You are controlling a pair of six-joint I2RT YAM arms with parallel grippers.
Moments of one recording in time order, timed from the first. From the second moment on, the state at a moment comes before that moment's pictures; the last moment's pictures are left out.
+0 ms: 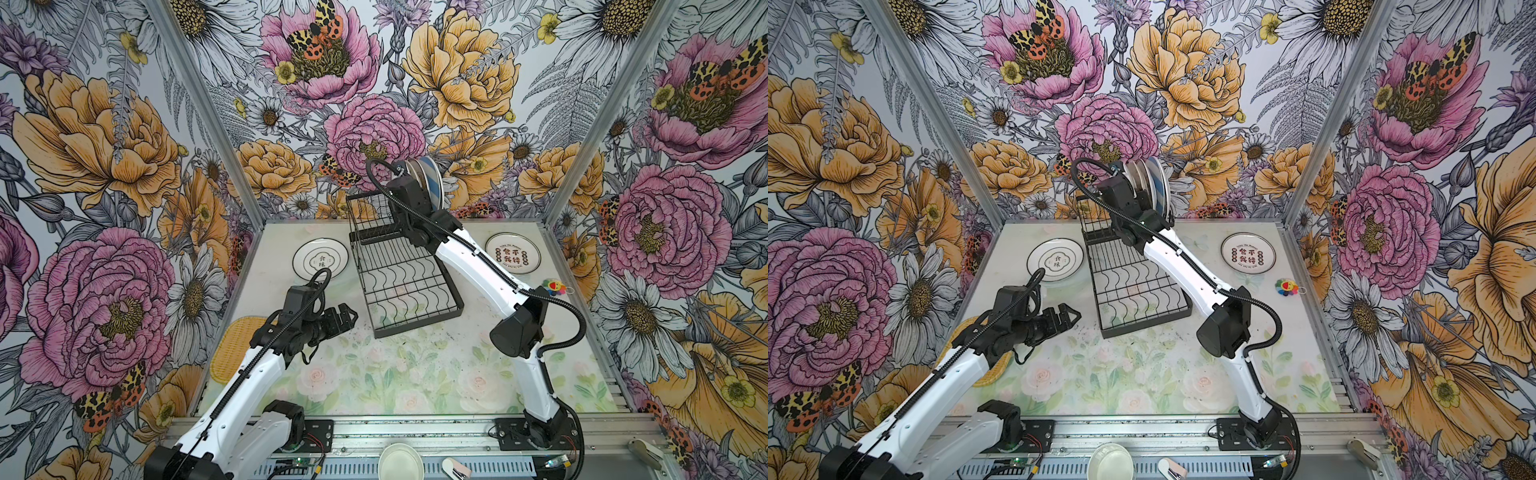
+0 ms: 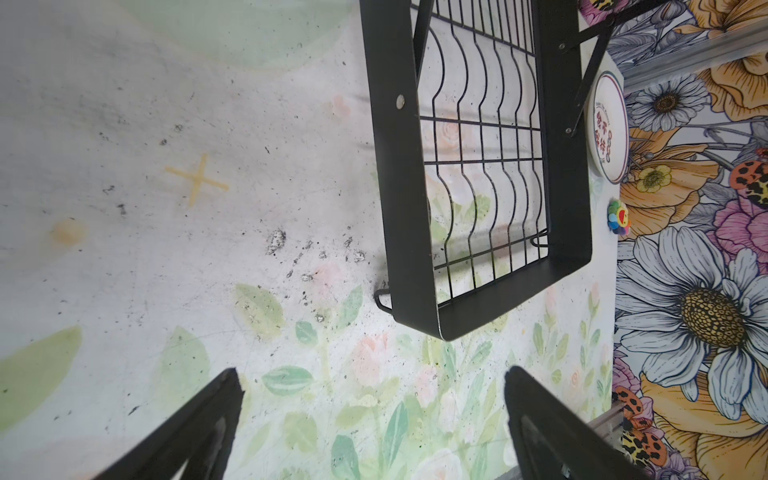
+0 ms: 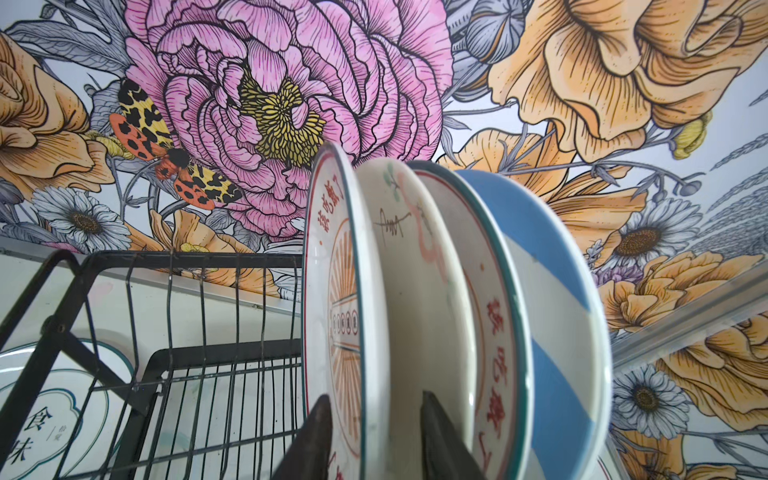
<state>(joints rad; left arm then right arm) -0.25 0.92 0.66 -0.60 0.28 -0.64 0.73 2.16 2.39 -0.65 0.71 -0.01</state>
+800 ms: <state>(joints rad) -0.25 0.92 0.64 -0.57 0.27 -0.64 0.64 1.47 1.50 -0.64 0.54 0.26</state>
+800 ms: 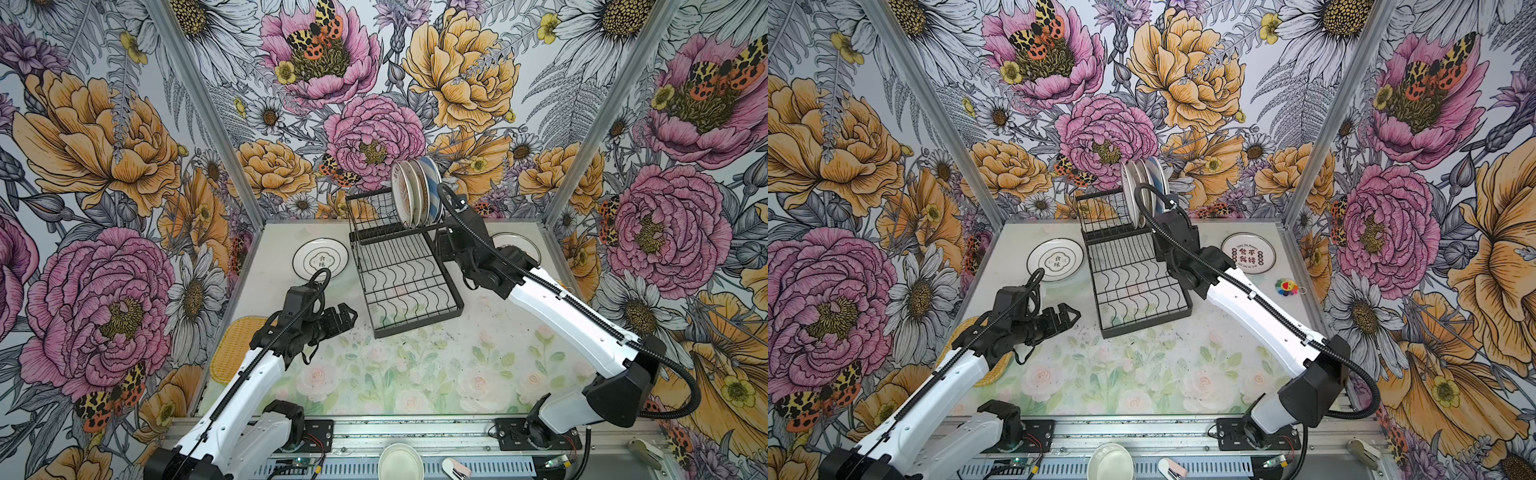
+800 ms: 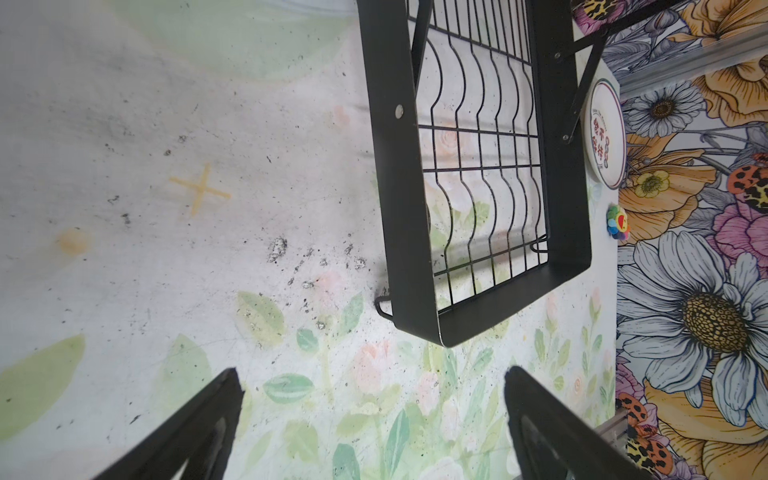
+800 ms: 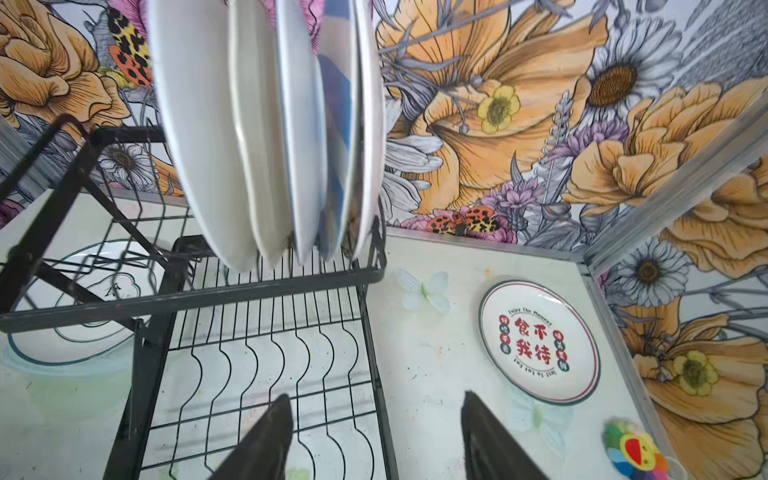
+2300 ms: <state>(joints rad) -0.26 0.92 0.58 -0.49 0.27 -0.66 -0.26 1.84 0.89 0.21 -0.32 1.03</state>
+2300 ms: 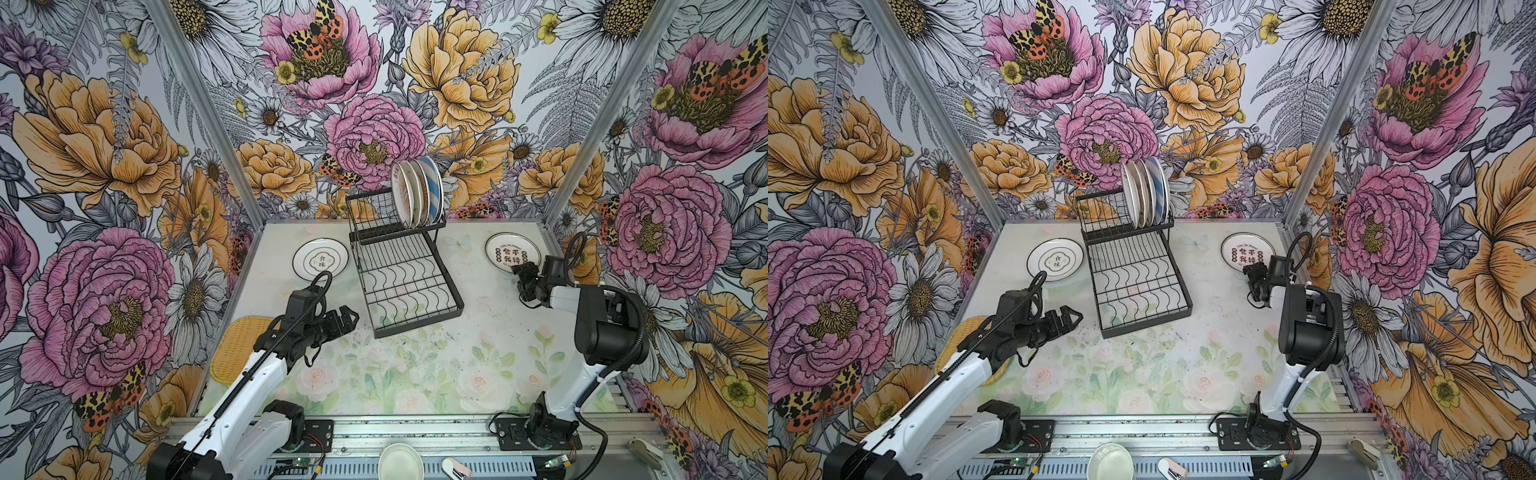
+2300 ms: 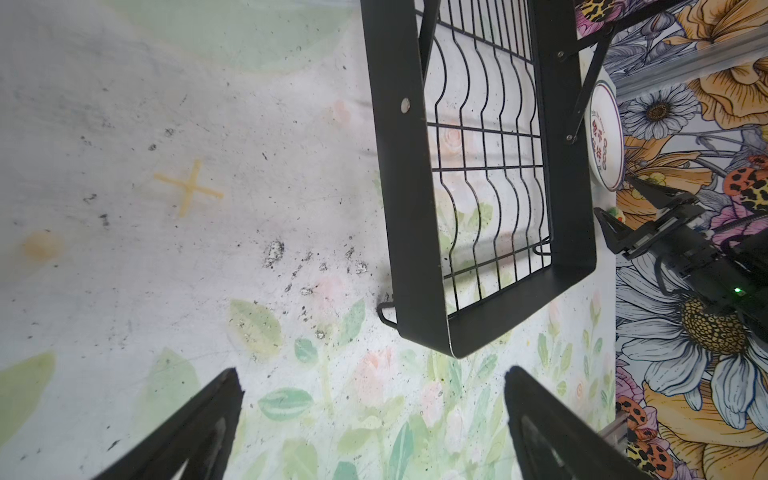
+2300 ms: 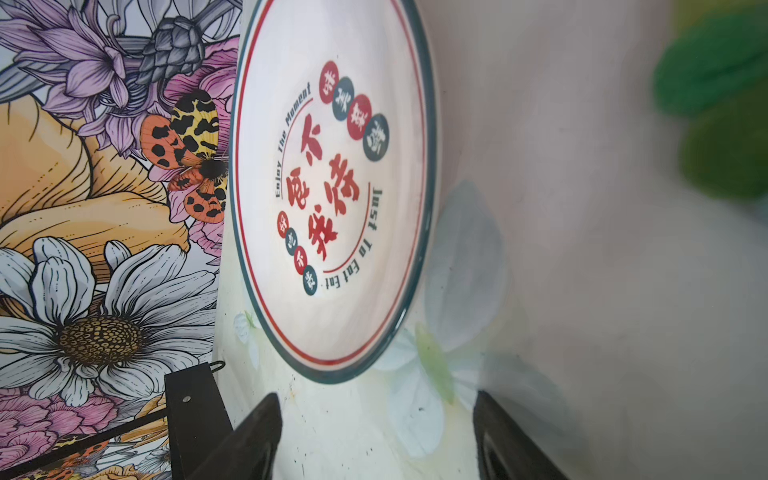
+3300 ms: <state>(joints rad) -0.26 0.93 0.58 -0.49 0.27 -0.66 -0.27 2.02 0.96 0.43 -0.31 1.26</state>
